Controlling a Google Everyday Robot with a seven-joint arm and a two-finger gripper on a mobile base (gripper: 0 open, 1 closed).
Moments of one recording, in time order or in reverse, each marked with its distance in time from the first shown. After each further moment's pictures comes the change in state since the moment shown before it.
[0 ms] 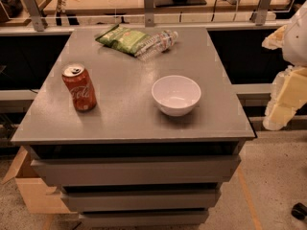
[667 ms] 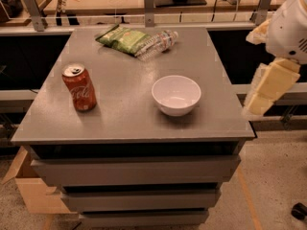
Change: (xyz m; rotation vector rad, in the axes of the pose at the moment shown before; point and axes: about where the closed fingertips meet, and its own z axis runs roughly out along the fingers) arm -0.035 -0.007 0.004 -0.012 -0.117 0.020
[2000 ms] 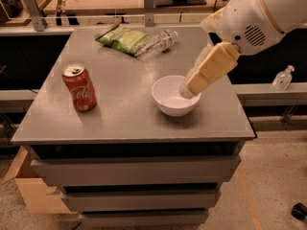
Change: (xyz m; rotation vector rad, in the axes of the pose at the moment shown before) arm -0.110 -0.002 0.016 -0.032 -0.382 0.061
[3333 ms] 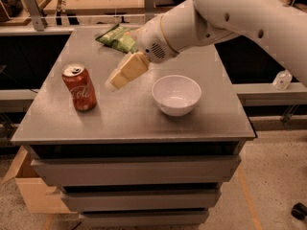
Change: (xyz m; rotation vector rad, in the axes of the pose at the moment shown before) arm -0.086 -0.020 0.158 -0.112 -0.252 -0.012
